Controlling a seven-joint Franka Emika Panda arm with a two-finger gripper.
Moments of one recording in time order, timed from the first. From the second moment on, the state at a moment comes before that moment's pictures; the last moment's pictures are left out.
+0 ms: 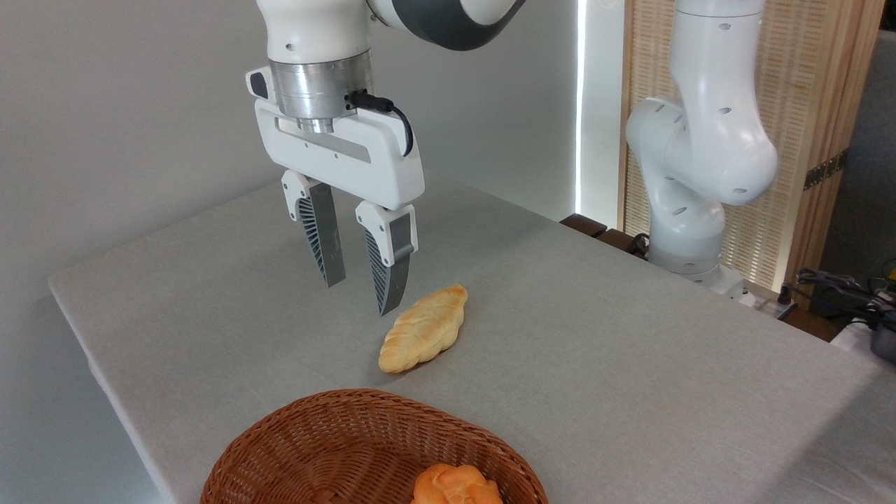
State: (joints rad) arm -0.29 -0.06 0.23 -1.82 0.01 1.83 0.58
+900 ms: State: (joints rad) arm -0.29 -0.06 0.25 -1.82 0.01 1.83 0.58
